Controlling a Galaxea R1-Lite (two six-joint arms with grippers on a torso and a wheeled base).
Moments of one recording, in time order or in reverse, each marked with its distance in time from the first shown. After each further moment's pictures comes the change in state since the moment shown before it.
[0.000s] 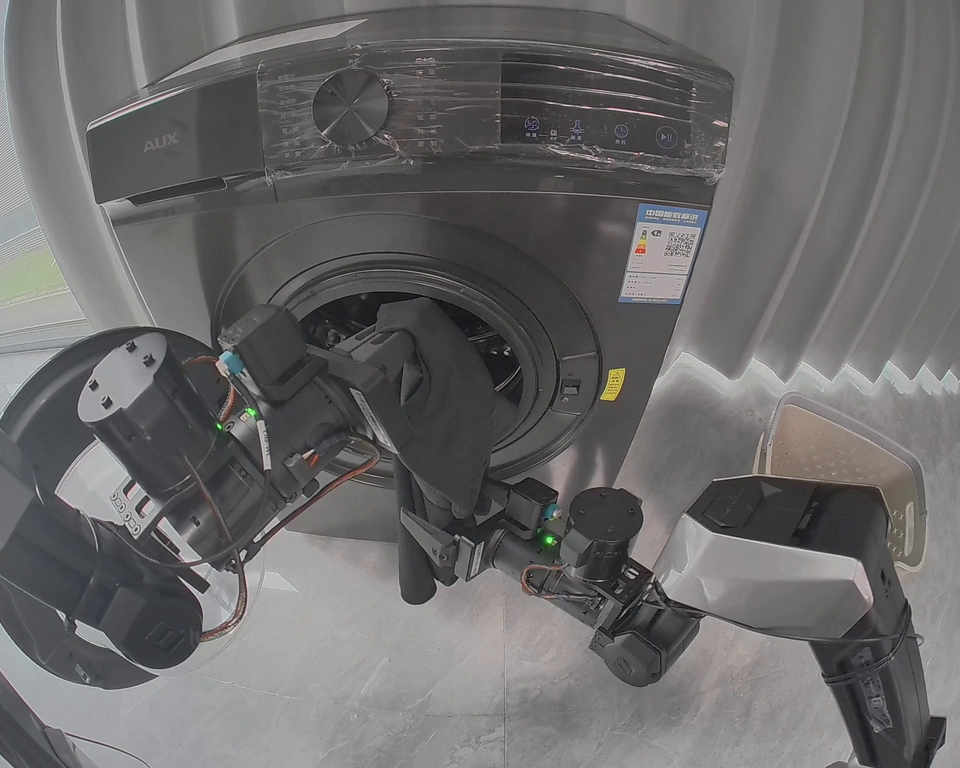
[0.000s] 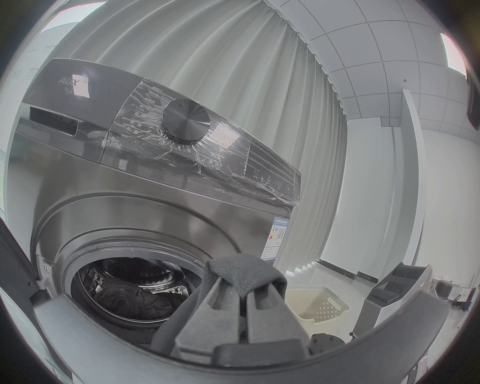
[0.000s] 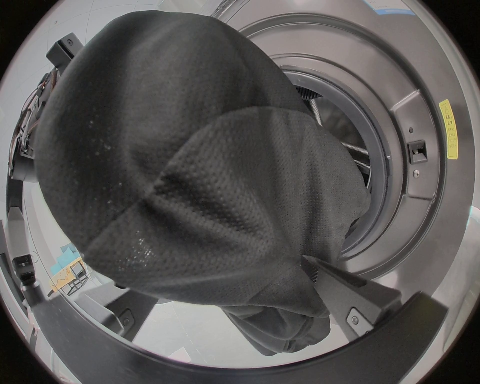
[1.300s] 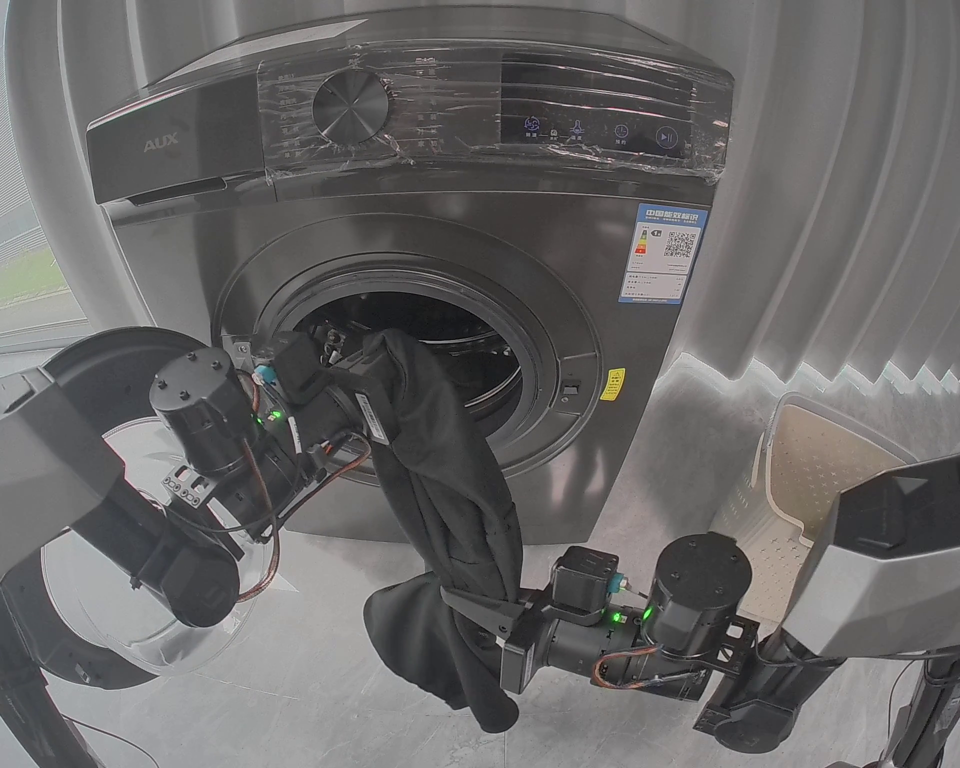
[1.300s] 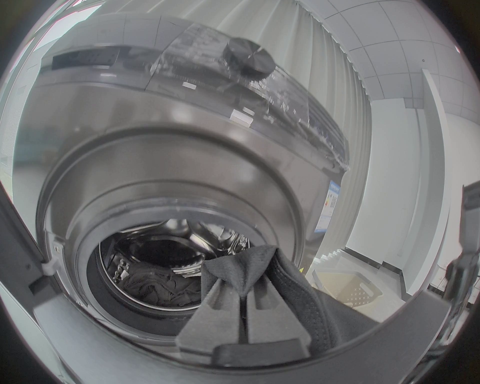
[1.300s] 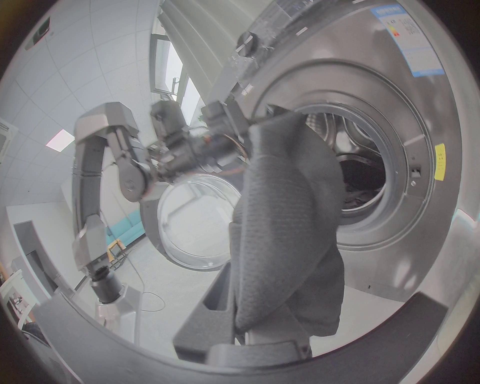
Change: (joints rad) left arm 0.136 0.190 -0.084 -0.009 0.010 0.002; right arm 0.148 -0.369 0.525 -0.017 0.066 -0.001
